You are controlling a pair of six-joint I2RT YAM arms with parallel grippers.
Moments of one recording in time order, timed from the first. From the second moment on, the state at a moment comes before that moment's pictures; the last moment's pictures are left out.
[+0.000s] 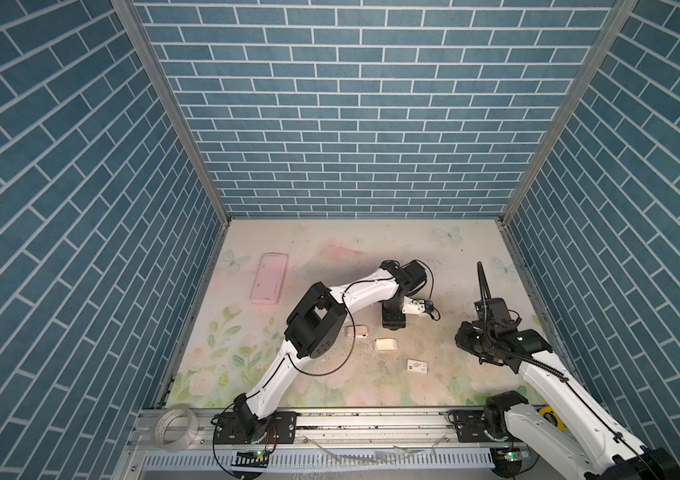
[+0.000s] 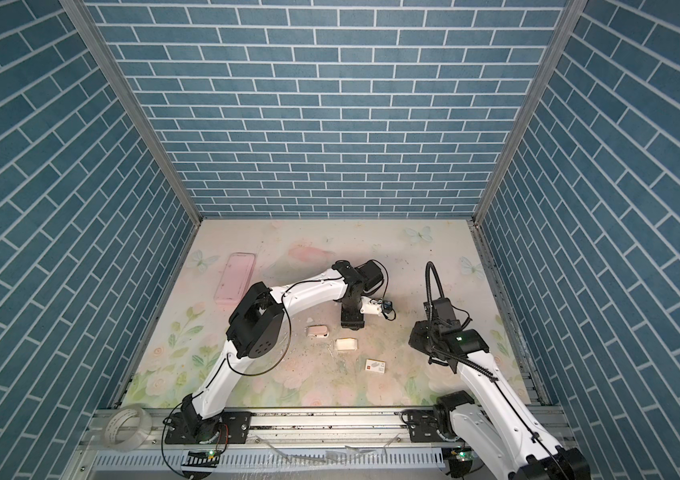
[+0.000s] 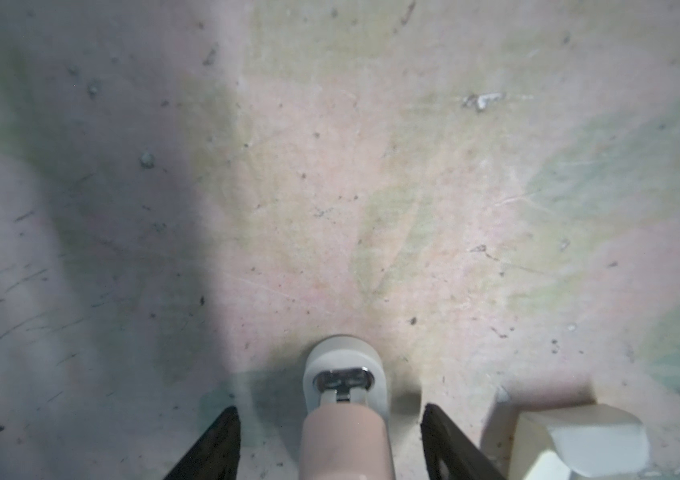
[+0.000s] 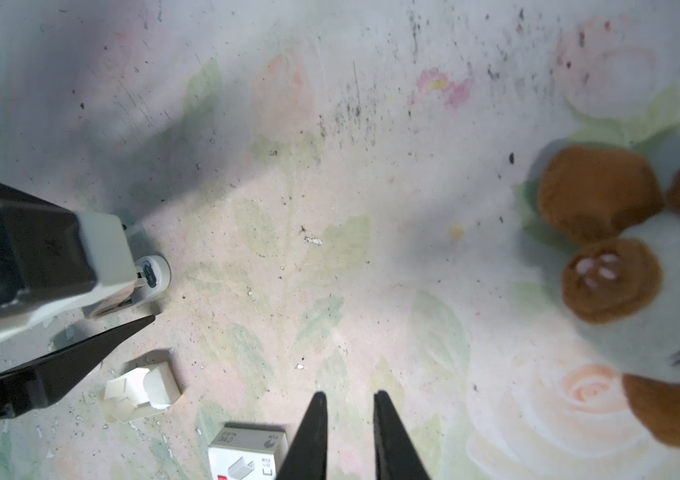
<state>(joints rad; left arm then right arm) -0.90 2.33 1.95 -1.06 0.06 0.70 0.31 0.84 0.55 -0.76 -0.07 0.65</state>
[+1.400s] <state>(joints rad) 0.01 1.20 0.58 0.00 0.33 0.28 0.10 1.21 0.30 0.43 0.28 0.01</state>
